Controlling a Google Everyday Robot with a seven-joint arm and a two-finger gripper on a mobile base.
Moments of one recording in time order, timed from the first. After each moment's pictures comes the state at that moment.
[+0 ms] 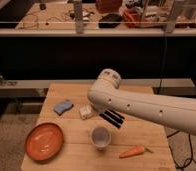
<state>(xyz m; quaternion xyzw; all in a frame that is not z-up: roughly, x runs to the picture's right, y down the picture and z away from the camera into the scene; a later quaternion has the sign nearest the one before) 0.014 0.086 0.695 -0.01 -0.19 -0.93 0.32</state>
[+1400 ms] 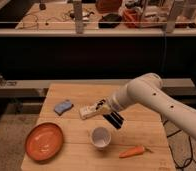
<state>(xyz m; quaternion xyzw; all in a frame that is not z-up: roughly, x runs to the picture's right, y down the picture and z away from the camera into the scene) 0.034 0.074 0.663 0.19 -0.25 -0.88 0.35</state>
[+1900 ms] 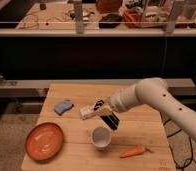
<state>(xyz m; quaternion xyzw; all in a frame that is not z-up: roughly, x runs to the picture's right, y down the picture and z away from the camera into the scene) 0.024 0.076 0.648 0.28 -0.28 -0.85 0.34</state>
